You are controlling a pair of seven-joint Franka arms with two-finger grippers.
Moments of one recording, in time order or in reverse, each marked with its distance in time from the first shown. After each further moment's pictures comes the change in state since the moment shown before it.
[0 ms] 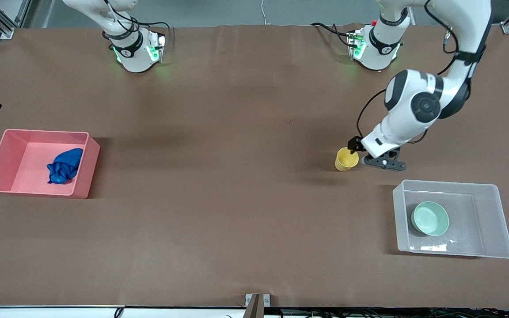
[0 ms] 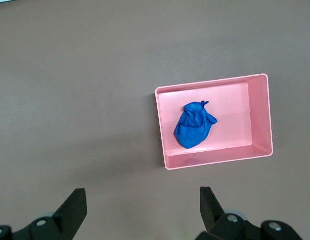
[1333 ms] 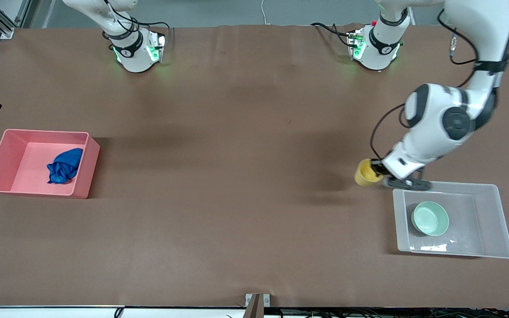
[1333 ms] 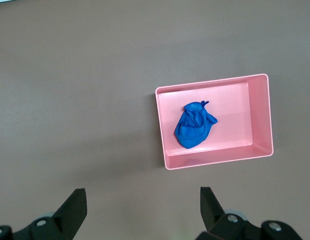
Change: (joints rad) left arm 0.056 0.044 0.087 0.320 0.013 -0.136 0.003; right arm 0.000 0.001 -0.001 0.000 0.001 0.000 0.000
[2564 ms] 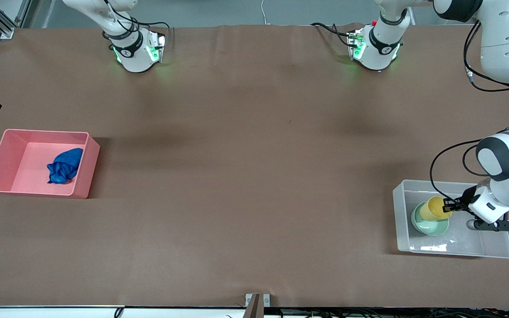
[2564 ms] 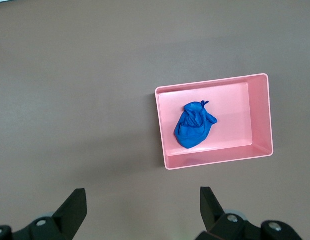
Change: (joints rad) left arm 0.010 0.365 0.331 0.316 -0.205 -0.005 0.394; right arm 0.000 0.001 -0.001 0.000 0.000 0.000 0.000
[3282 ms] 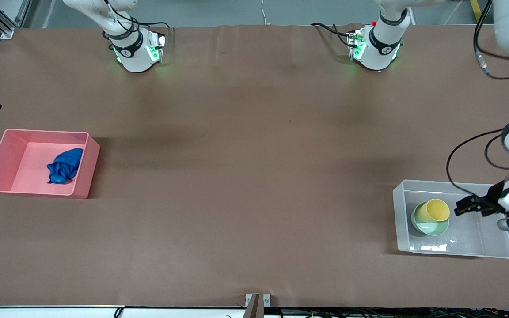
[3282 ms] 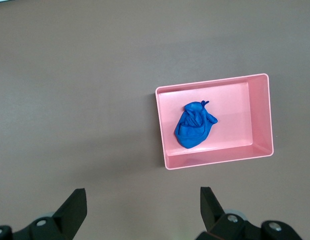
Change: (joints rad) left arm -0.037 -0.228 -0.009 0.048 0.100 -0.187 -0.136; right arm 0.000 0.001 0.000 0.000 0.000 0.000 0.000
